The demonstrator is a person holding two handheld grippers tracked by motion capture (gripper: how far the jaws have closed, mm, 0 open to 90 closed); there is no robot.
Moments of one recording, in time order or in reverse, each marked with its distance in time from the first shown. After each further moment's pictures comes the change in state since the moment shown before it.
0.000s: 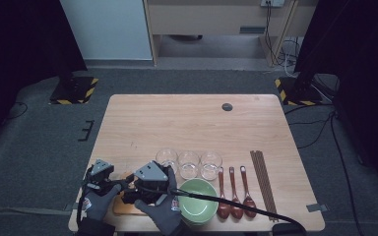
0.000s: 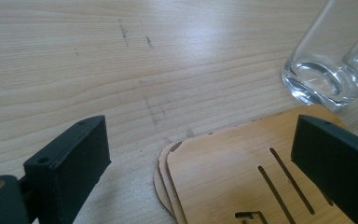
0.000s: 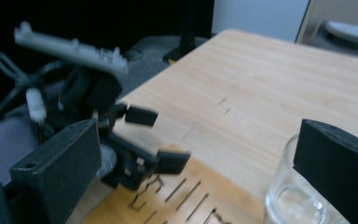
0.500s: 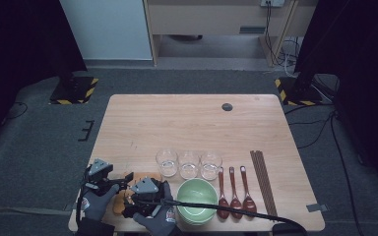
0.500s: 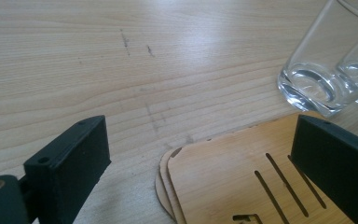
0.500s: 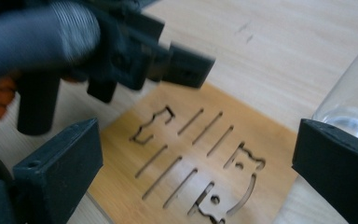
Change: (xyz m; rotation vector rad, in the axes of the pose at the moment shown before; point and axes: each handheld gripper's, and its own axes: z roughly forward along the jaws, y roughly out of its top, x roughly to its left) left arm -0.001 0.003 -0.004 -0.012 -0.009 0.005; right arm 0.016 -0.056 0.029 0.176 -0.017 -0.030
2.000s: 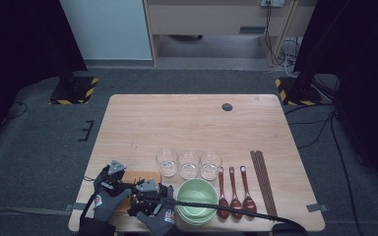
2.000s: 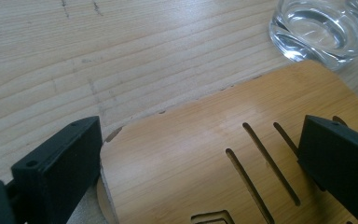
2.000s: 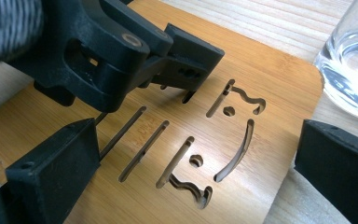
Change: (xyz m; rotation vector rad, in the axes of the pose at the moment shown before) left arm -0.019 -0.008 0.032 0.142 -0.015 0.103; right arm -0.008 -0.029 0.036 0.126 -0.084 0.083
